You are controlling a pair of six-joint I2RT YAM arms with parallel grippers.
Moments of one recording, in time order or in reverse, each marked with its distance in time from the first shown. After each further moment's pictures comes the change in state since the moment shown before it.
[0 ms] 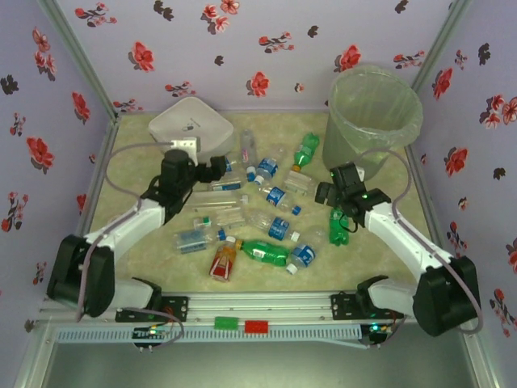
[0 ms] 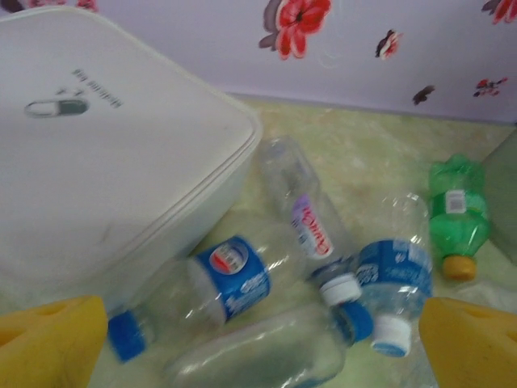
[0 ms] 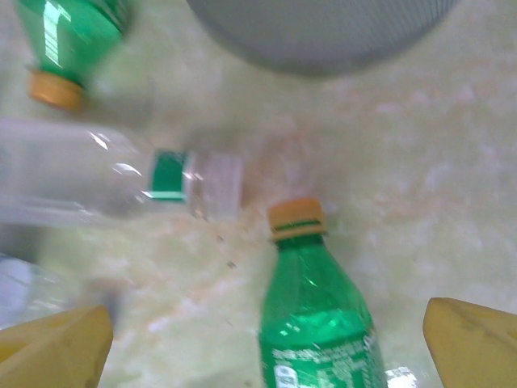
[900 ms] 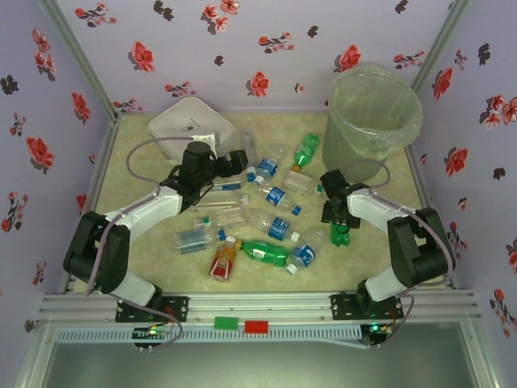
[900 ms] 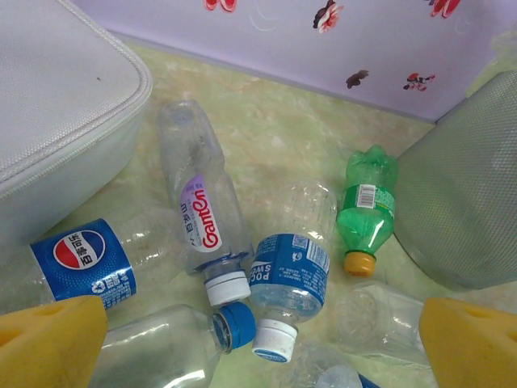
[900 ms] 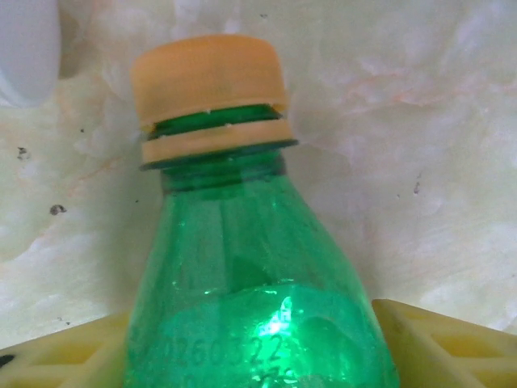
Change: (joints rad) left arm -0.103 0.139 0.102 -0.012 0.059 -0.207; right arm -0.038 0.298 -0.018 -0.031 -0.005 -0.029
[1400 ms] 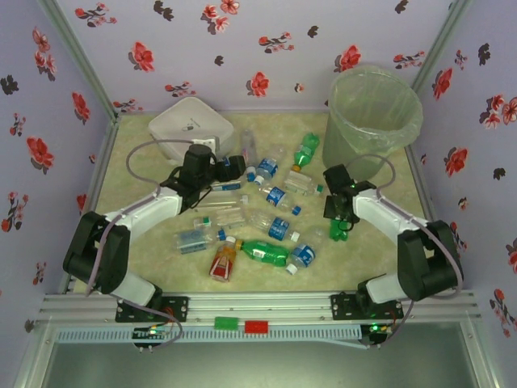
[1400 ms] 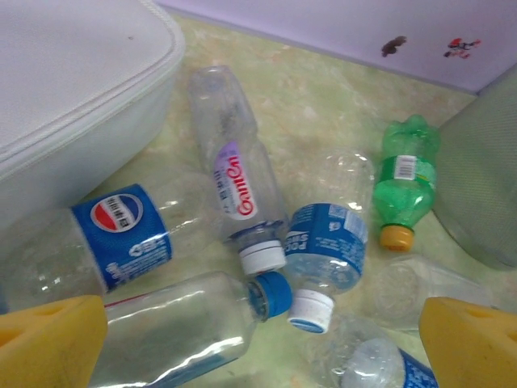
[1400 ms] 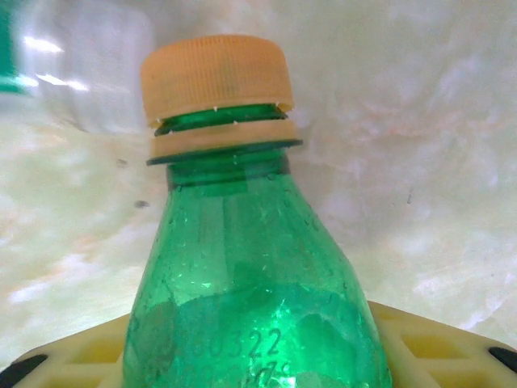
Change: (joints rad) left arm 0.000 -0.009 -0.017 -0.080 -0.050 0.030; right arm 0.000 -0.113 0.055 -0.049 -0.049 -0.027
